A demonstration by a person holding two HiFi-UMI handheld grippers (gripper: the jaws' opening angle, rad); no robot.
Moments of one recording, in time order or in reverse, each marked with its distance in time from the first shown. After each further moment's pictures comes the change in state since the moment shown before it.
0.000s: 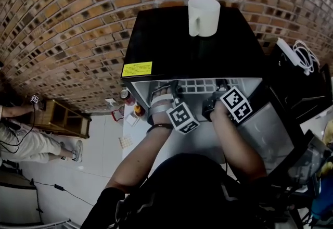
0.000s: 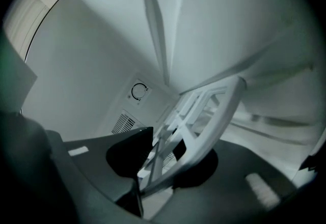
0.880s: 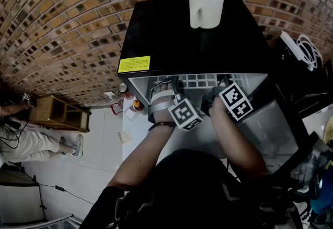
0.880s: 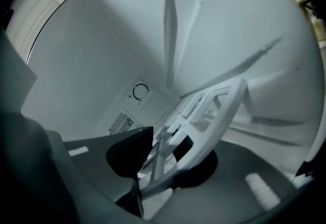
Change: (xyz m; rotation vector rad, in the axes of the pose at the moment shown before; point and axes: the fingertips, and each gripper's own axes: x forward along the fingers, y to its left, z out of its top) left arm -0.002 0.004 -0.001 -0.010 0.037 0.038; right arm -0.001 0.003 0.001 -0.068 -0.060 -0.024
